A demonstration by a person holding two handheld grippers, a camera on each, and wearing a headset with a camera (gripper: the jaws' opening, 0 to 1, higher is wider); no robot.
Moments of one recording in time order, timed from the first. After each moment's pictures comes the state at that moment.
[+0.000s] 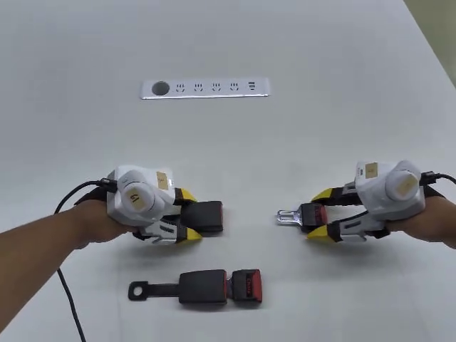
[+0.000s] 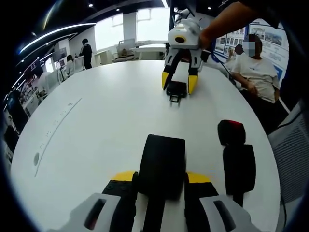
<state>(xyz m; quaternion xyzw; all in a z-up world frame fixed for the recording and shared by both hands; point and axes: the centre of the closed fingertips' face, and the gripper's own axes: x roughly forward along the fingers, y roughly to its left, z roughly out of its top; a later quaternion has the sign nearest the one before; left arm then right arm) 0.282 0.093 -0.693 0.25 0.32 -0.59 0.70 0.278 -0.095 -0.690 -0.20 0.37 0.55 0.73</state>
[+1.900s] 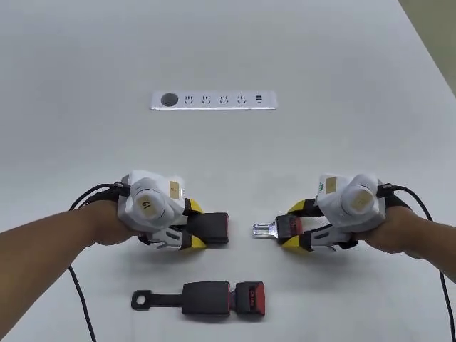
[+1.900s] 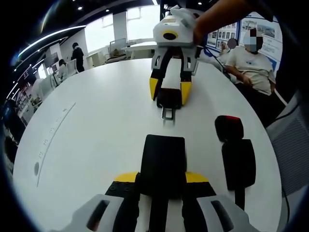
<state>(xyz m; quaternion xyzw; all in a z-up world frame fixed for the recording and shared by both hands) 0.284 0.092 -0.689 0.28 0.31 -0.61 0.68 0.281 -0.035 -0.696 -0.24 0.36 0.56 0.71</state>
